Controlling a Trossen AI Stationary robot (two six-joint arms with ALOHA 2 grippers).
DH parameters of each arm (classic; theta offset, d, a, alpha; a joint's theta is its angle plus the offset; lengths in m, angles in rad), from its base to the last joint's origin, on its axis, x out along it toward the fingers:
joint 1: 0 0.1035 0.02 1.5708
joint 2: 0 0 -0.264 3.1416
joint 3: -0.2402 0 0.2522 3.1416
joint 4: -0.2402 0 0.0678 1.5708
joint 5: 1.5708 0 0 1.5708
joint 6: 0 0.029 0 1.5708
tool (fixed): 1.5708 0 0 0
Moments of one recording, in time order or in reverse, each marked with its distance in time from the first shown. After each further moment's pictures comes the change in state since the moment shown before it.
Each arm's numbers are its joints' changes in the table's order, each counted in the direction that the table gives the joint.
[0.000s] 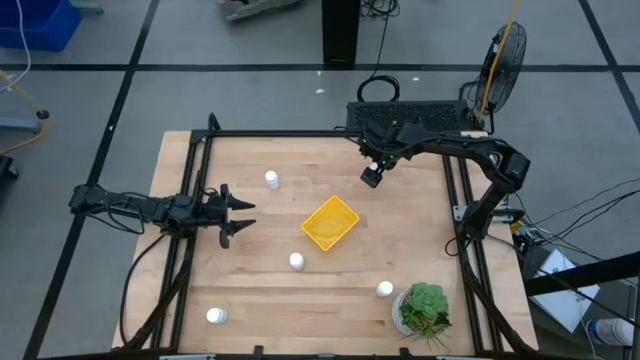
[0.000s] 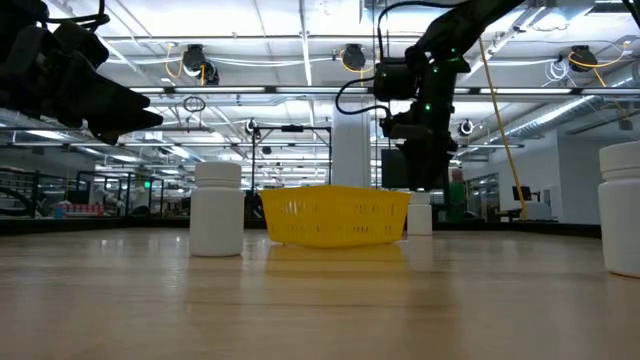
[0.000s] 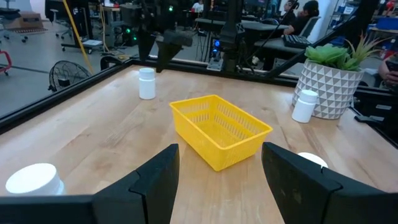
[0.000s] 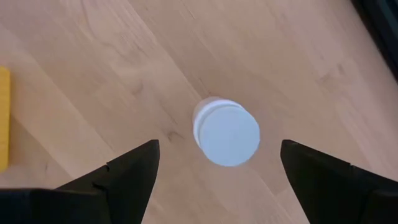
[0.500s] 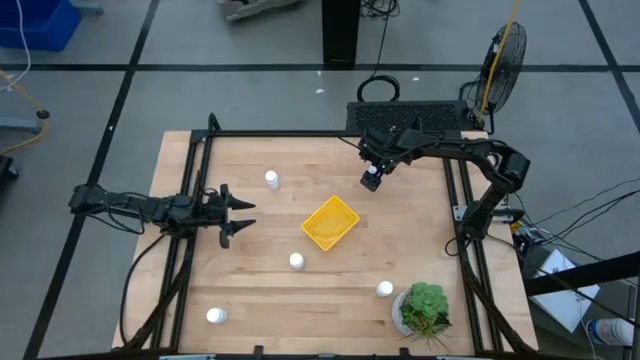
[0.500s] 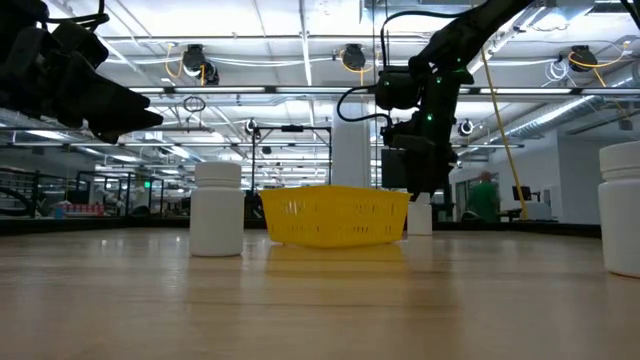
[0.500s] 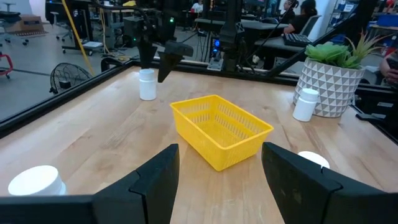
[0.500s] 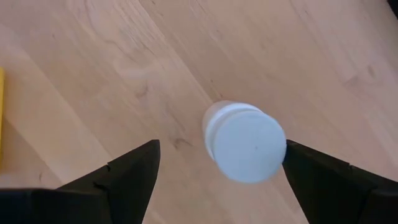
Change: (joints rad) left arm 0.000 0.000 0.000 0.000 0.000 0.016; right arm -0.001 0.000 0.078 0.112 -0.024 -0.008
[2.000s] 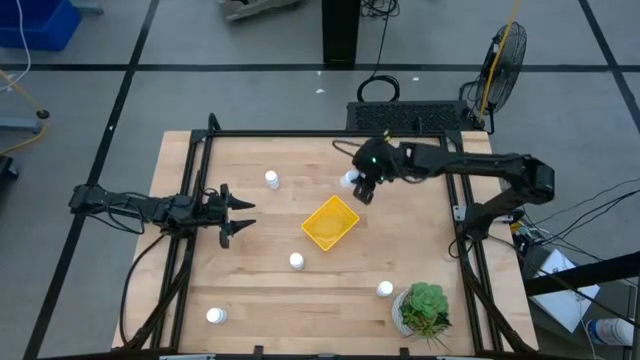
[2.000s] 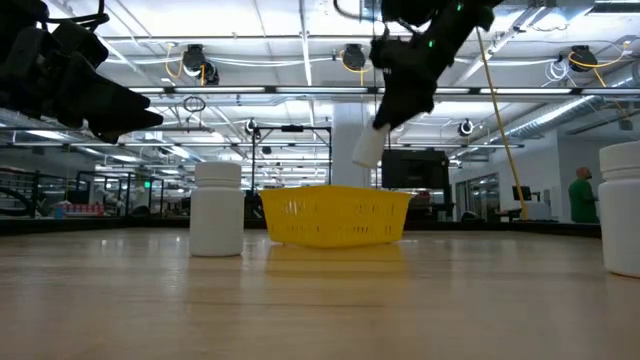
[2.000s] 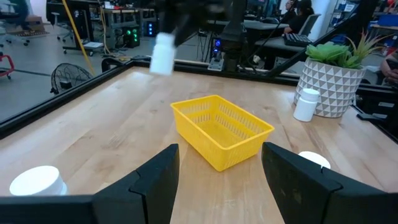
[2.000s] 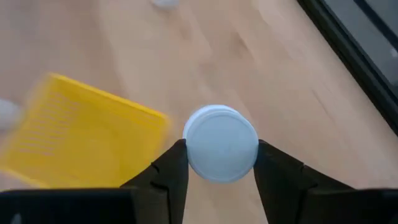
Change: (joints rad) left arm 0.000 0.000 0.000 0.000 -0.003 0.001; right arm 0.264 0.229 -0.006 0.172 0.002 0.042
